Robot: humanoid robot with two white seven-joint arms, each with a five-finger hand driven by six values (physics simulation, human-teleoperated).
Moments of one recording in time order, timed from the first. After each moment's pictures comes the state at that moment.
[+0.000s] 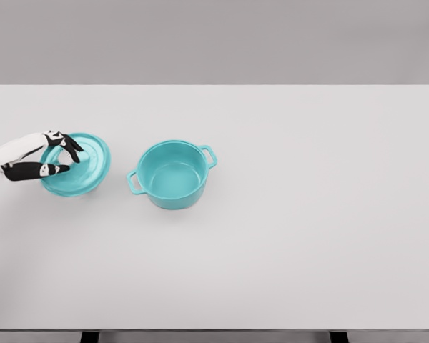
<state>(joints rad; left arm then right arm) -0.46 0.98 -0.66 -1.24 0.23 -0.61 -0.38 0.00 0.00 0.11 0.13 0.06 -0.28 0.38</state>
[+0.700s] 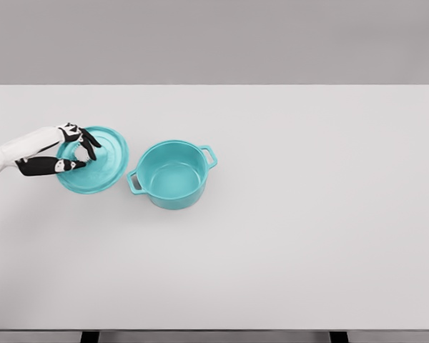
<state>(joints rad) -0.48 0.97 -0.67 -1.35 0.21 -0.61 -0.37 0.00 0.00 0.11 0.13 0.06 -0.28 0.38</state>
